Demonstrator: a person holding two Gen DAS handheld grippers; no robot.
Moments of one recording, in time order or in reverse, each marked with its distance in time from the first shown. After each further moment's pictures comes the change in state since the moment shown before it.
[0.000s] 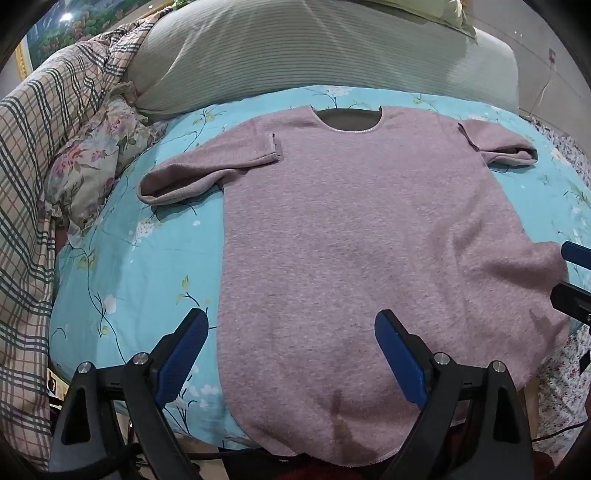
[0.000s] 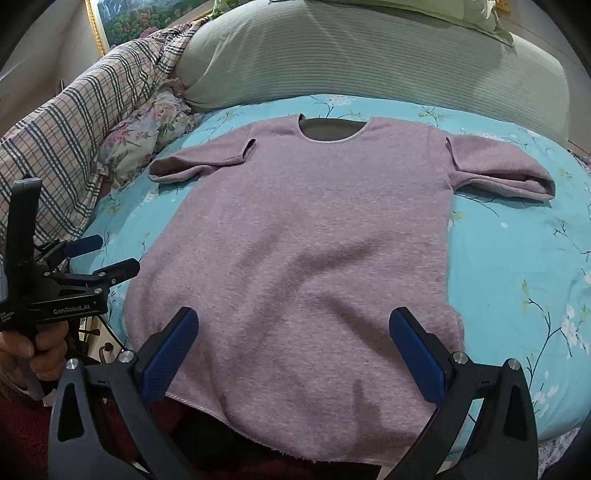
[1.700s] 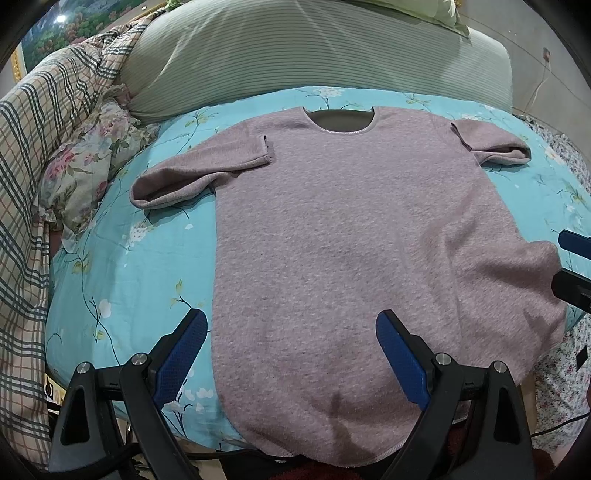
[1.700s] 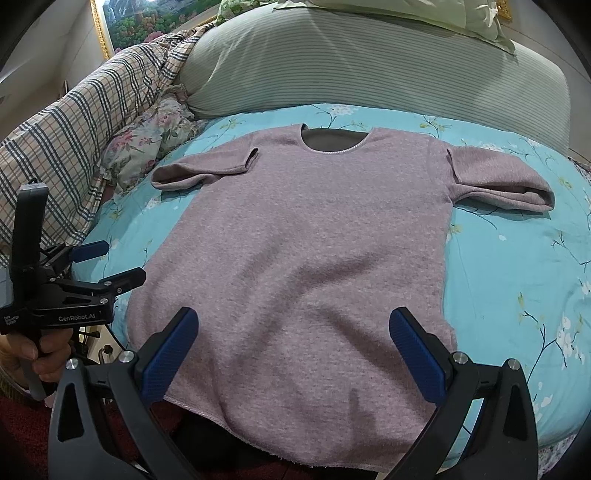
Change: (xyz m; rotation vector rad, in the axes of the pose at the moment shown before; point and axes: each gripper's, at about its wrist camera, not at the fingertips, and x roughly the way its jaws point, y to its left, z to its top) left arm 0.002 -0.004 0.004 0.009 -0.008 -0.024; right arm -0.007 0.000 0.009 -0.013 -0.024 0.001
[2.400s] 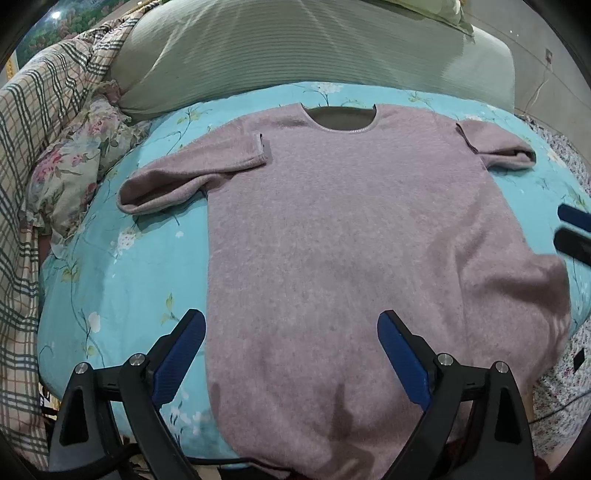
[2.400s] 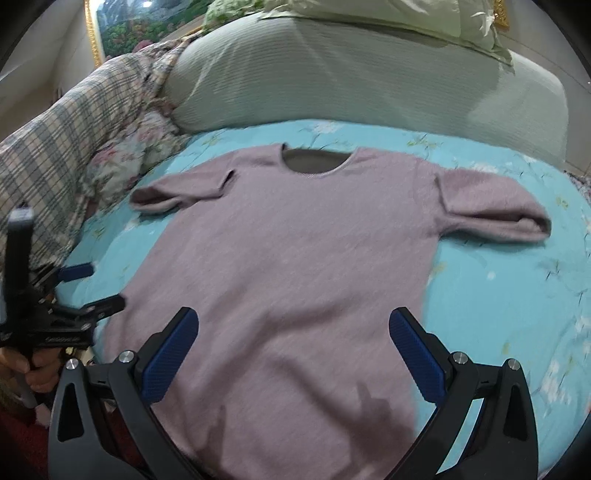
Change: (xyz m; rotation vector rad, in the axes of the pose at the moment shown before) left arm 0.025 0.008 0.021 -0.007 0.016 -0.032; right arm 0.021 -0.034 0.043 -0.007 -0.050 -0.053
